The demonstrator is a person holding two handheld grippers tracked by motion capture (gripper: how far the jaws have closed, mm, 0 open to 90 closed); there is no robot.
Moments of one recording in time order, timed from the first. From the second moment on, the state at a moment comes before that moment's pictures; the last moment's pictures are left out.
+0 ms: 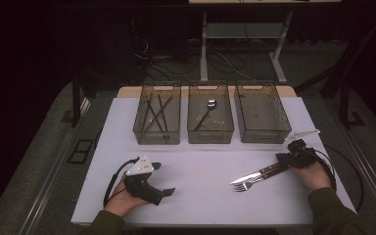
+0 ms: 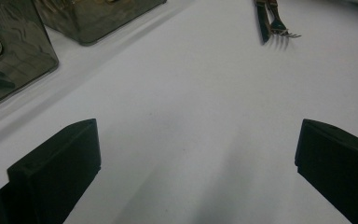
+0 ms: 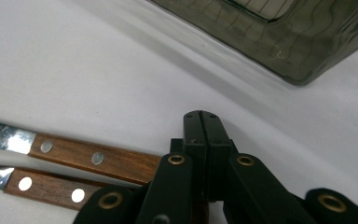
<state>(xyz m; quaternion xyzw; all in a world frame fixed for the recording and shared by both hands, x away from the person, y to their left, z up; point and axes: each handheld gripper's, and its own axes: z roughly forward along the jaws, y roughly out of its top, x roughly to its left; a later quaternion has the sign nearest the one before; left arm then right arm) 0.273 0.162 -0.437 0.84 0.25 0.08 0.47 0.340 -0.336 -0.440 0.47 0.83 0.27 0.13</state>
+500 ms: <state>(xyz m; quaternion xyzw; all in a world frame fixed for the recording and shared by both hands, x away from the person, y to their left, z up) 0.270 0.163 -0.438 0.84 0.26 0.08 0.46 0.319 -0.340 -0.438 0.45 0.84 0.26 0.12</state>
